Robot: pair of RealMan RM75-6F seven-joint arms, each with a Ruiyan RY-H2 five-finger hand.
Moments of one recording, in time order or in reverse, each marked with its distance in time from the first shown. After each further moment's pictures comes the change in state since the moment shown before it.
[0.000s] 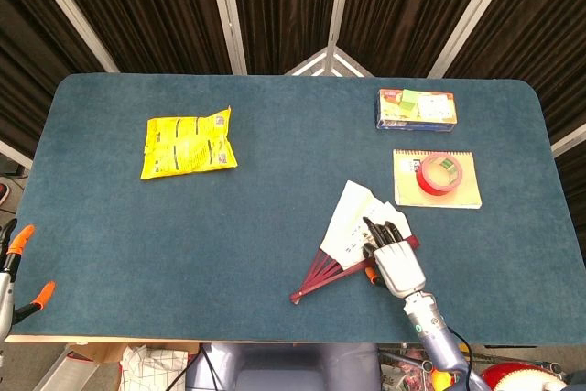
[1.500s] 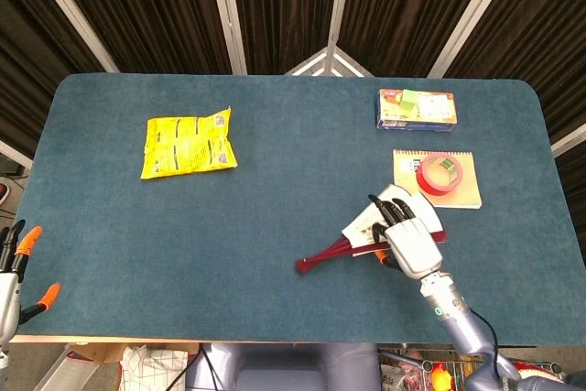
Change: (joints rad) left arm -0.006 -0.011 0.008 0.000 0.007 -0.016 0.029; right arm 0.091 0.267 0.054 -0.274 0.016 -0.026 0.026
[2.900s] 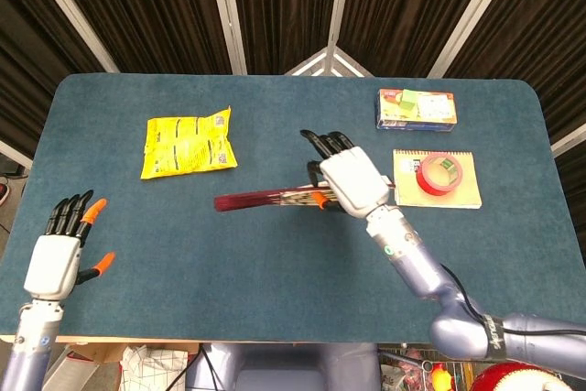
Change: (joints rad) left arm -0.201 -0.190 -0.074 0.234 0.027 -0.158 -0.156; right arm 0.419 0.190 0.320 -0.406 0.558 -0.248 -0.307
